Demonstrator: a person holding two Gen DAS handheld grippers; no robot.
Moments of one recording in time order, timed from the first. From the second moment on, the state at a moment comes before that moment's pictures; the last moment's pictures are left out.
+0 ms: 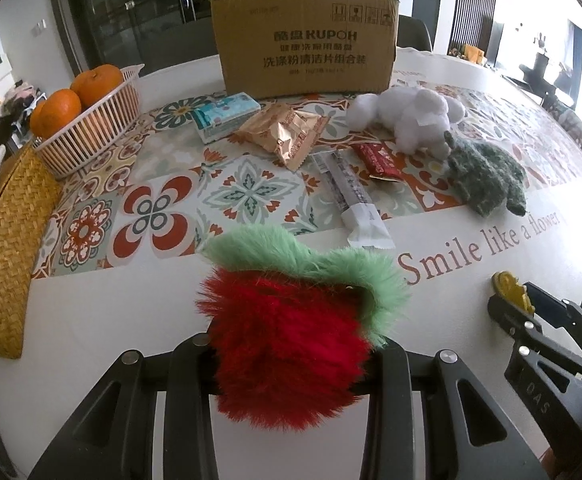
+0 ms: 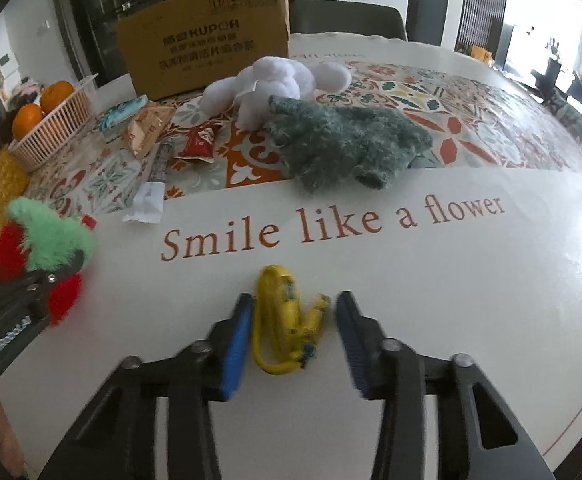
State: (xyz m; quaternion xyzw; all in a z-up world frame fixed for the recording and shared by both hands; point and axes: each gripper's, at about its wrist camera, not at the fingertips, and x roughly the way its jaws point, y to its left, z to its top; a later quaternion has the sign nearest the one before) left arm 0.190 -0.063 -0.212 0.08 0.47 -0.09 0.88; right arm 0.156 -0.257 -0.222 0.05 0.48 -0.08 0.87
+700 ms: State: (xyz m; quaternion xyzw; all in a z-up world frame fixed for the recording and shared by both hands) left arm 0.206 -0.055 -0.137 0.05 0.41 -0.09 0.91; right arm 0.184 -0.247 -0.142 0.05 0.42 -0.01 0.91
